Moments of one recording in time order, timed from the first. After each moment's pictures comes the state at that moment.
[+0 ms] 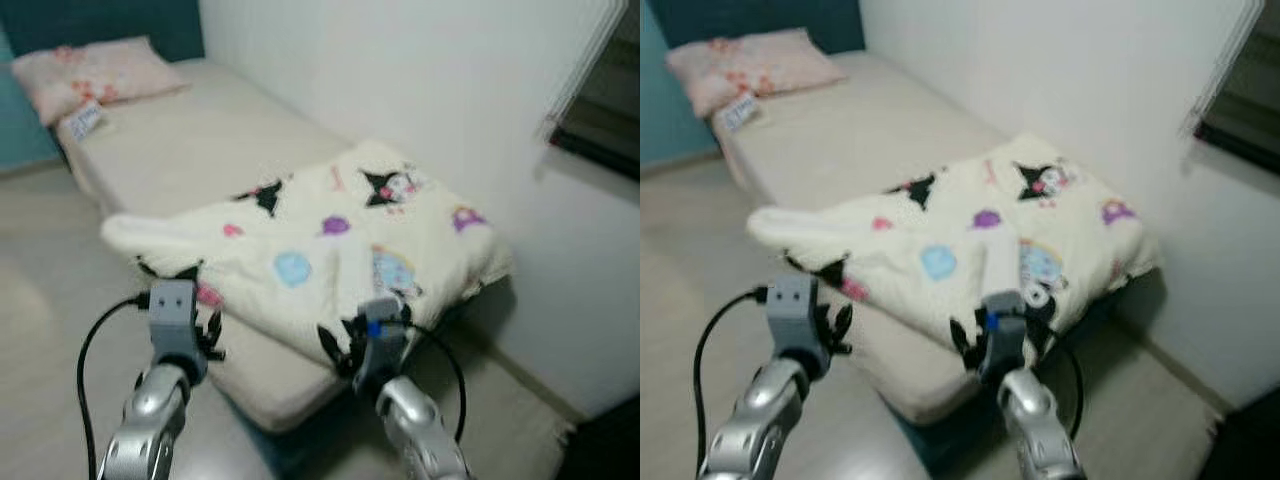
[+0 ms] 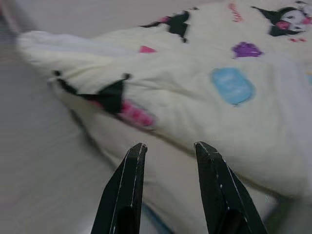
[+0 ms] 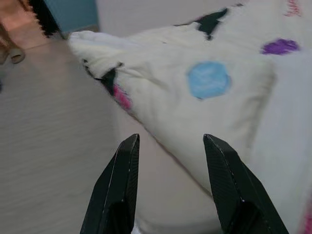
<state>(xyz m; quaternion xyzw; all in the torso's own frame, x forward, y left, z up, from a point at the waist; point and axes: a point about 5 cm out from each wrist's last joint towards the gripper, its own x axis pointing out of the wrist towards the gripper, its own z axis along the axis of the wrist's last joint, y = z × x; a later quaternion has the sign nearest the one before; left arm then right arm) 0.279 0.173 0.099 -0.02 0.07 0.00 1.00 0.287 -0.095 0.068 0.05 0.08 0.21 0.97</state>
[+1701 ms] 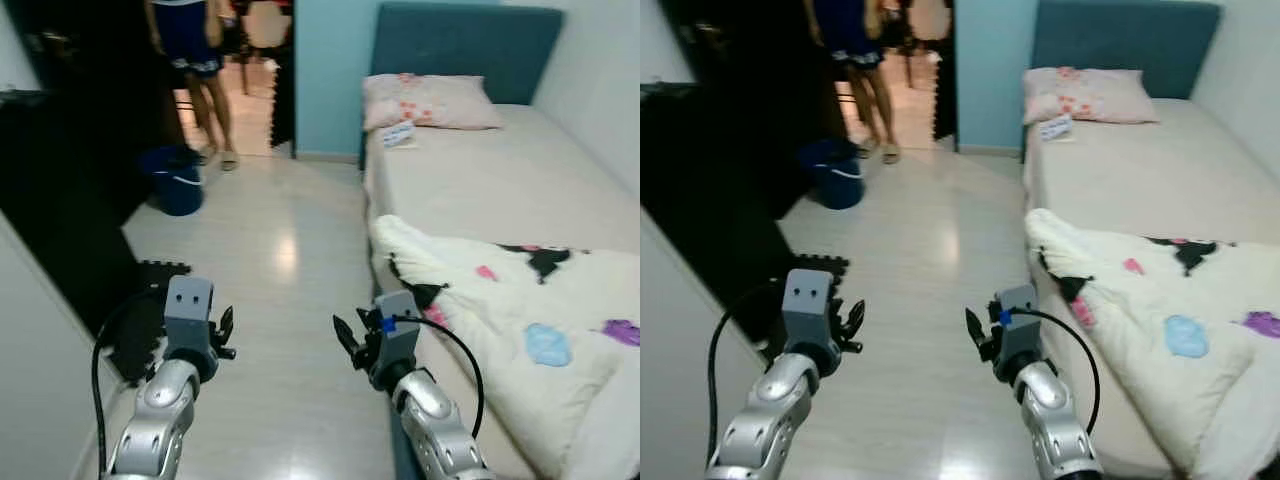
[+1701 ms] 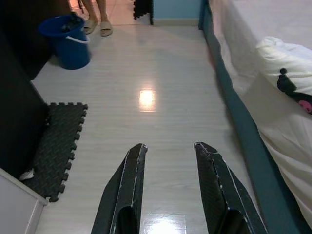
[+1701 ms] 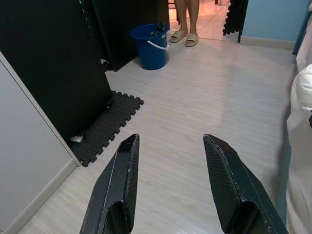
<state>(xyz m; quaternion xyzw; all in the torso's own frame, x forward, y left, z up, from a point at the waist) 0.284 0.163 0.101 0.01 0.07 -0.03 1.00 0.290 -0.114 0.073 0.02 0.05 0.19 0.98</state>
